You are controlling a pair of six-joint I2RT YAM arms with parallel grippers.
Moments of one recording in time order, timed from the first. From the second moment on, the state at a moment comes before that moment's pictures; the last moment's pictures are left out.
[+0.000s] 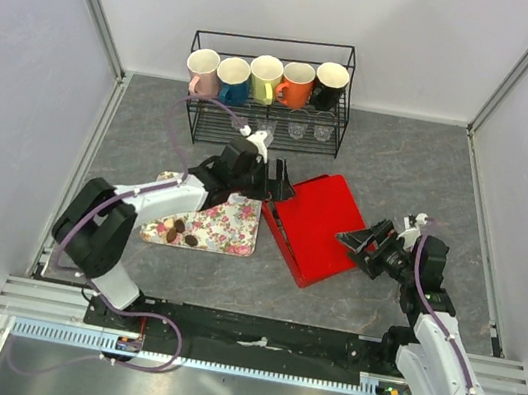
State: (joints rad) left arm -0.62 1.64 1.00 0.04 0.17 -0.58; right arm 0.04 0.73 0.25 -0.03 -0.63 0.94
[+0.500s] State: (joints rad) left arm -0.74 1.49 0.96 -0.03 0.03 -0.77; right arm 0.04 0.73 0.25 -0.02 -0.63 0.92
